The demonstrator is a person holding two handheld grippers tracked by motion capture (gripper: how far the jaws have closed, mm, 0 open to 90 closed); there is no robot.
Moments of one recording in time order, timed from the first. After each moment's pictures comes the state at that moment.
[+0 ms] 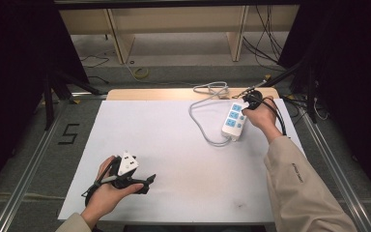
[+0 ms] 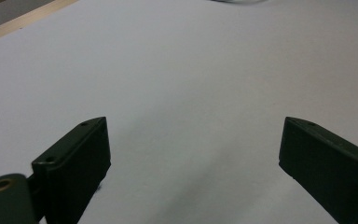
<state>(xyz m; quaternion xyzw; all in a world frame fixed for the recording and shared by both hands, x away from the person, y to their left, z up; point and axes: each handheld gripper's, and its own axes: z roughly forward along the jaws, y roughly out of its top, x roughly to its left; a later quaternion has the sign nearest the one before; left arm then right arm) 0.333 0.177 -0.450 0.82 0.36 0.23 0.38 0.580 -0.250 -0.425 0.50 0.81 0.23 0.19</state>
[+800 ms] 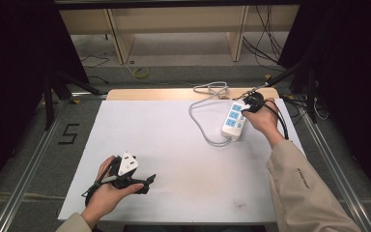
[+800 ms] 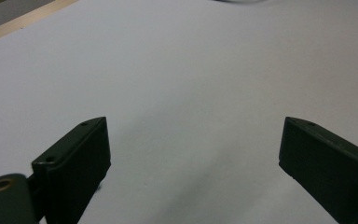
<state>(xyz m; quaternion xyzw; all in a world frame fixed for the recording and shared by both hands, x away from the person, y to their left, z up) 0.333 0.177 -0.450 0.82 0.36 0.24 0.38 0.565 -0.250 -0.420 0.48 0.81 0.25 0.20</state>
